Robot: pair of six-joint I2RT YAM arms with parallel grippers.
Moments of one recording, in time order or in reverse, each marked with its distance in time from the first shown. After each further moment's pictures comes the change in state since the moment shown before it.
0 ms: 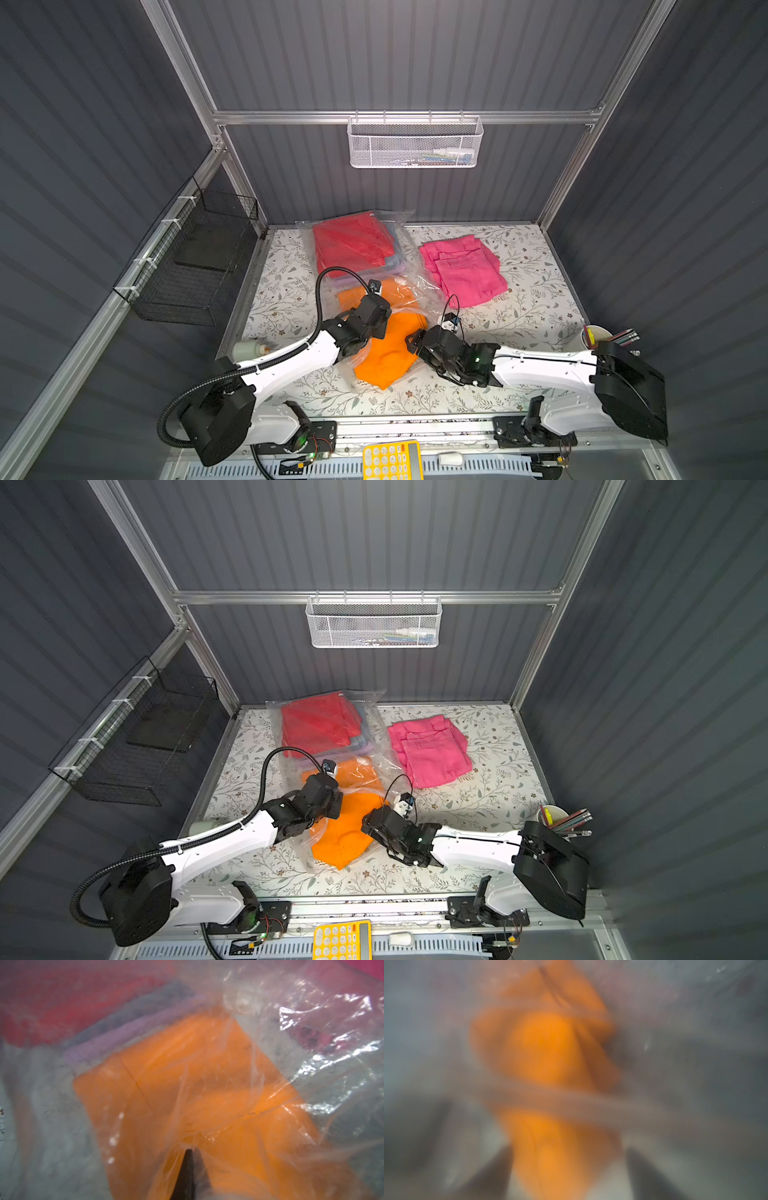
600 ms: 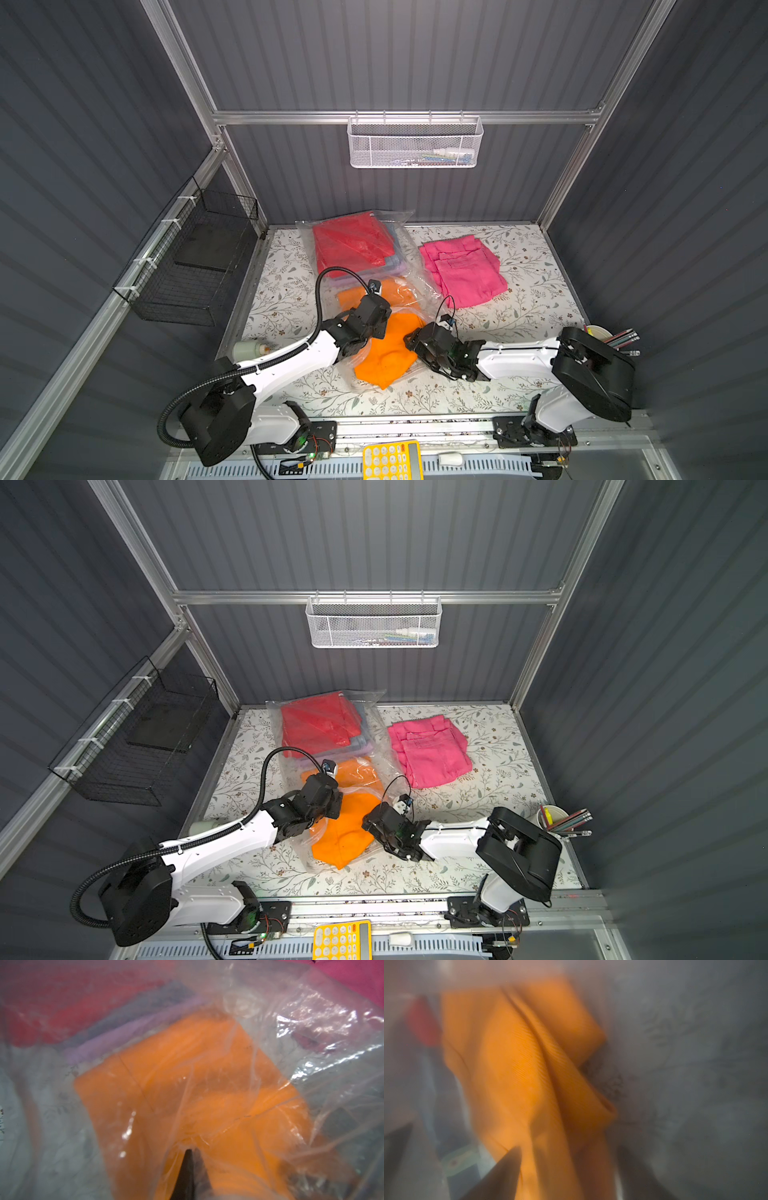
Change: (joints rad) left arm 0.000 0.000 0.000 -0.001 0.000 0.000; right arm -0.077 0.188 -0.013 0.227 -0.079 0.029
